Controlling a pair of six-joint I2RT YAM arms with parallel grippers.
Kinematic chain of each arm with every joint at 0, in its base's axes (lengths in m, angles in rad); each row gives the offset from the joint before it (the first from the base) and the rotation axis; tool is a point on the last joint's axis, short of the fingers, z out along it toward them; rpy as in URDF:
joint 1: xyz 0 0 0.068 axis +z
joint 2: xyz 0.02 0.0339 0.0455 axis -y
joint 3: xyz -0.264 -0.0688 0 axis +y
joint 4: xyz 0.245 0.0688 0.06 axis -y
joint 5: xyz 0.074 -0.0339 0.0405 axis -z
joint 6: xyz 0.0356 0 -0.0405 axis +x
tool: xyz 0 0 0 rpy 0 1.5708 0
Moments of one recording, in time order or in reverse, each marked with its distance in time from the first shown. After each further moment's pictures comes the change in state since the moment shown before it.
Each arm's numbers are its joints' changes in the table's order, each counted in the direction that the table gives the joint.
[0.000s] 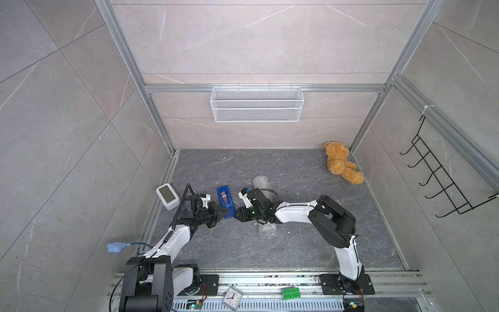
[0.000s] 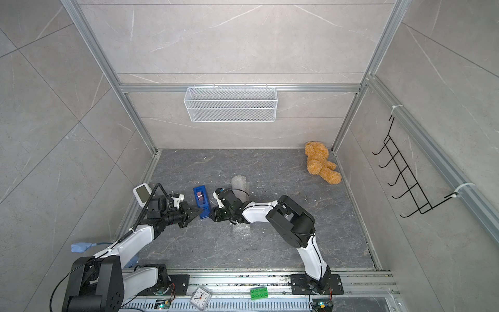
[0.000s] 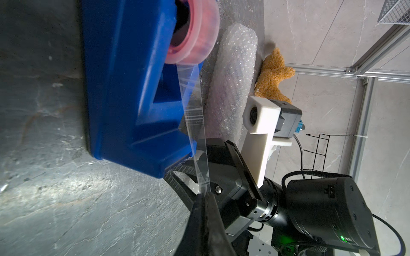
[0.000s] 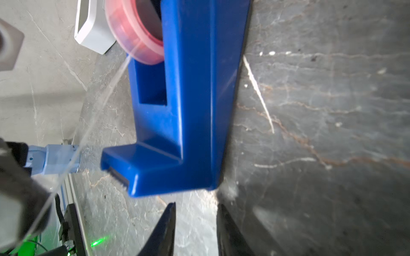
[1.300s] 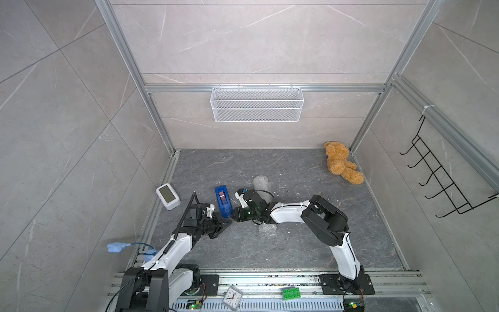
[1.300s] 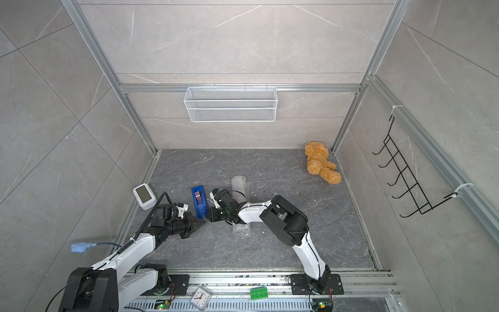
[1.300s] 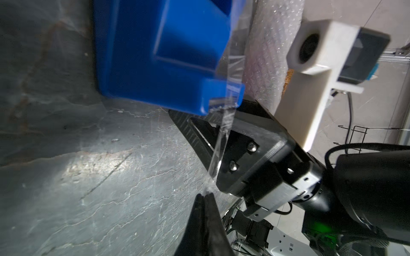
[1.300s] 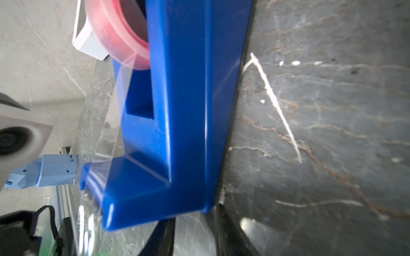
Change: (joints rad) left arm -0.093 0.070 0.093 -0.088 -0.083 0.034; right arm 0.016 -0.058 -0.047 0.029 0.026 0.015
